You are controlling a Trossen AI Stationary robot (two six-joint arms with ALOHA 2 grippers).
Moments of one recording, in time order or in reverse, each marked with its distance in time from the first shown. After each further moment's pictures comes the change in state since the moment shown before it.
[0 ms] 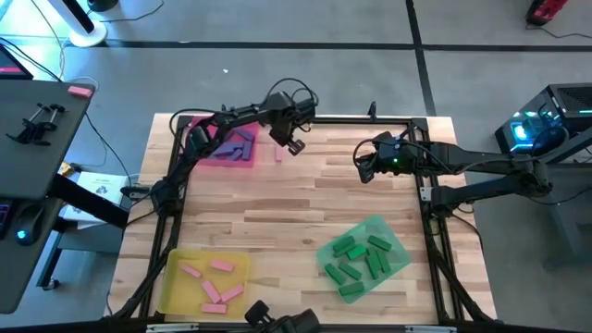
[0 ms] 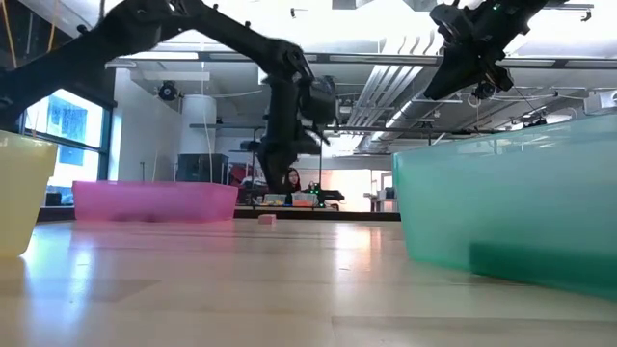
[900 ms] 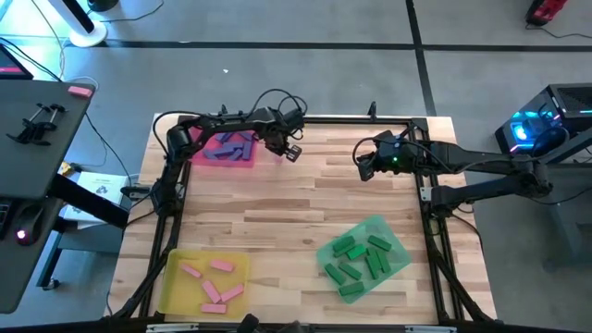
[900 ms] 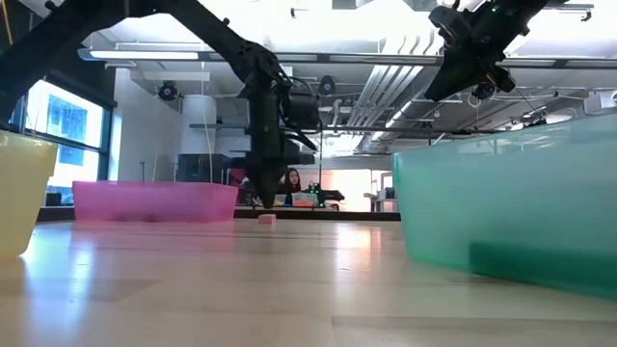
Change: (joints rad) left arm -0.013 -0.220 -0.489 0.435 0.058 -0.190; right arm -0.013 0.000 0.000 -0.005 -0.004 0.036
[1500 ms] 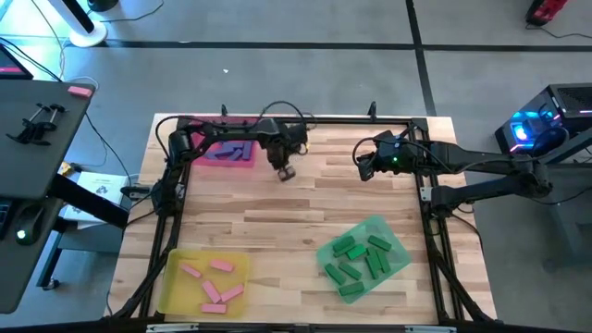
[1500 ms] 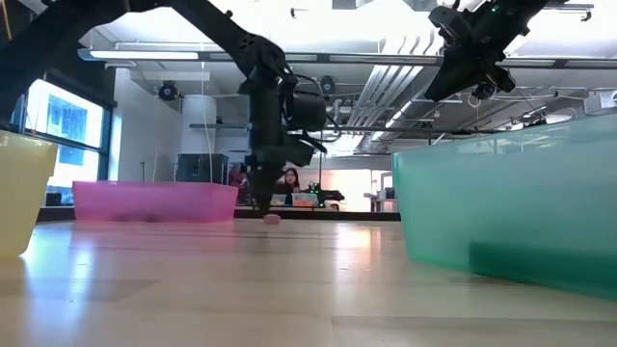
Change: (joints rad) left arm -0.092 -0.002 -0.032 -0.059 0.077 0.463; right arm 0.000 0.000 0.000 0.000 0.000 0.005
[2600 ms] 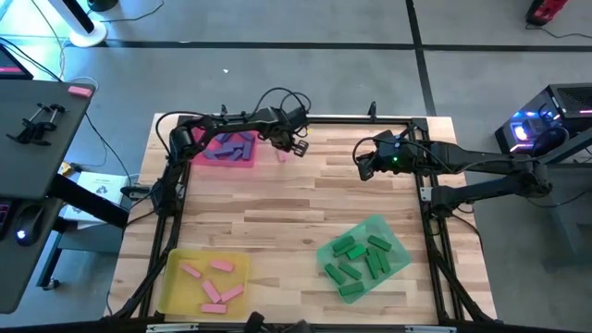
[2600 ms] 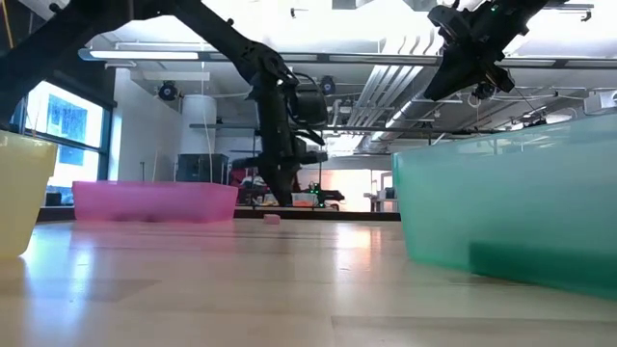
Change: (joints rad) left arm 0.083 0.030 0.078 0.140 -0.115 -0.564; right arm 0.000 0.000 0.000 0.008 0.001 0.000
